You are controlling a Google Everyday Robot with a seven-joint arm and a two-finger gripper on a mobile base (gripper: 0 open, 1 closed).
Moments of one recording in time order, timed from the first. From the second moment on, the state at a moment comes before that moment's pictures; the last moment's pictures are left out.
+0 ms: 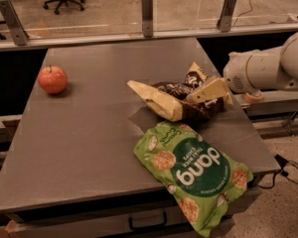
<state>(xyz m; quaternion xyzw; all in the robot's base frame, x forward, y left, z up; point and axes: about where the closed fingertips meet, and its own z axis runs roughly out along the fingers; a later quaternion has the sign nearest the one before) 0.624 -0.181 0.885 -0.38 0.80 0.06 0.46</state>
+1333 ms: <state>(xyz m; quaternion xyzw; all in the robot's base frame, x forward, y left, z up) 0.636 -0.287 1.109 -0.39 0.70 0.07 0.59</state>
